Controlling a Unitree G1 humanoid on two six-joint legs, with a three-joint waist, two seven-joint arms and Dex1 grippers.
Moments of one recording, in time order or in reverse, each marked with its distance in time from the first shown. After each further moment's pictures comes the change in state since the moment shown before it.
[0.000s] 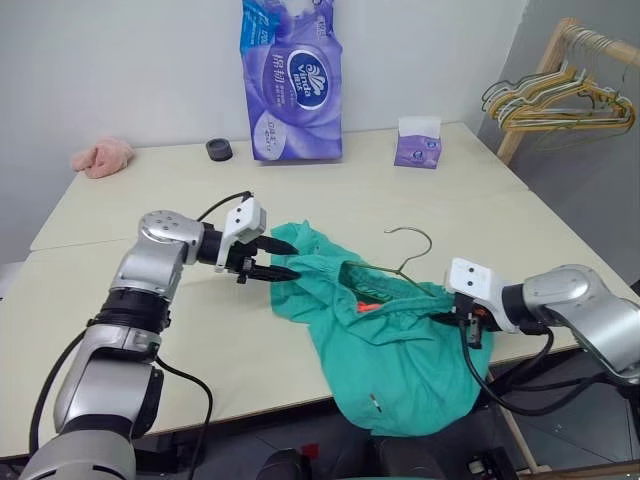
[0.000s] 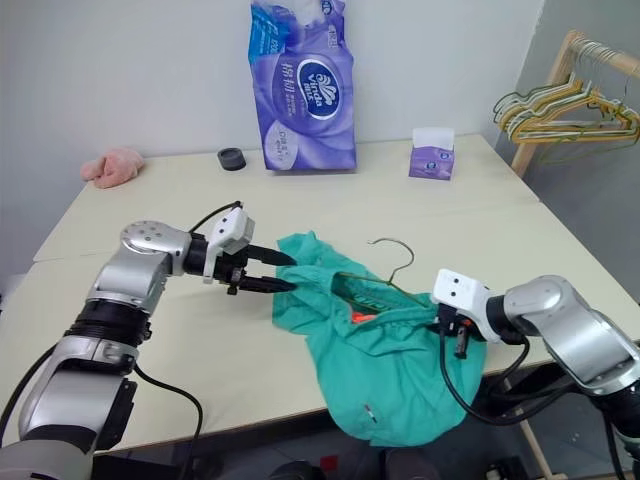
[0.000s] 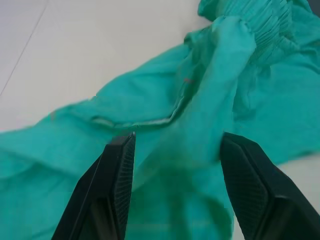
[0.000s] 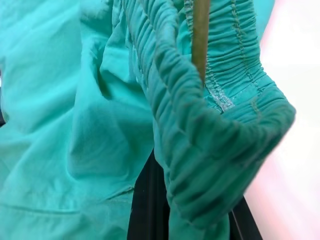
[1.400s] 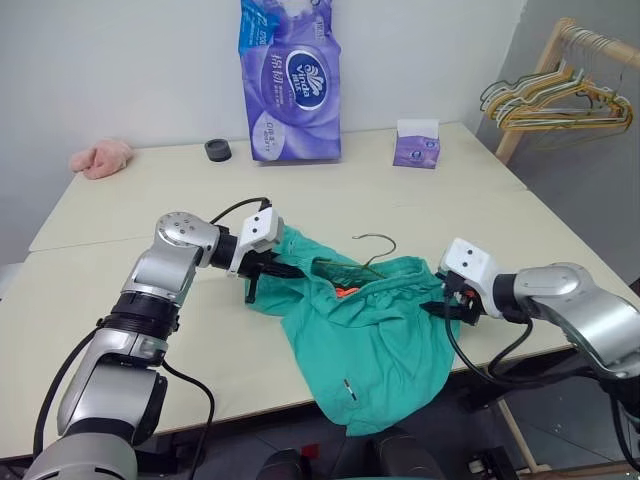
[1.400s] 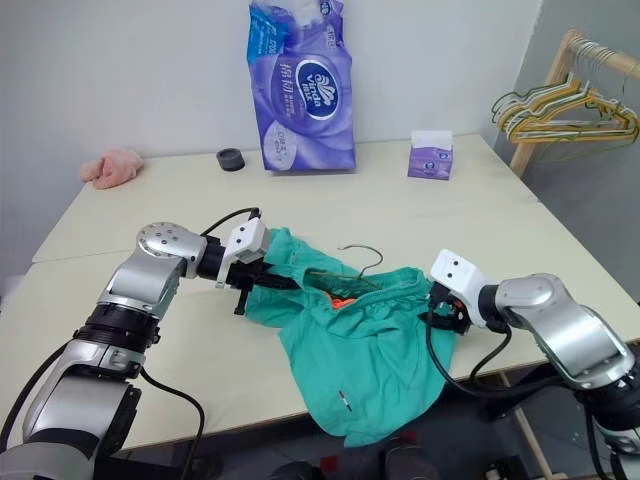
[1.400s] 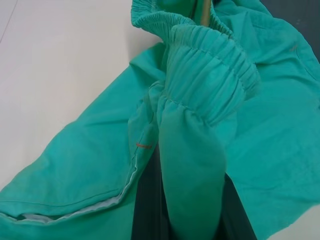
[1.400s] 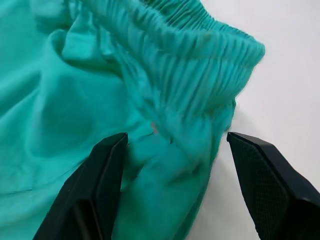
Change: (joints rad) left arm 0.041 -0.030 -0.056 -0.129 0.020 0.012 0.034; right arm -0.082 0.163 0.030 0.103 0.025 0.046 -0.209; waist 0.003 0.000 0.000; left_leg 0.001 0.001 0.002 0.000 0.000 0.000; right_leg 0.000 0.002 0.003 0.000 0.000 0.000
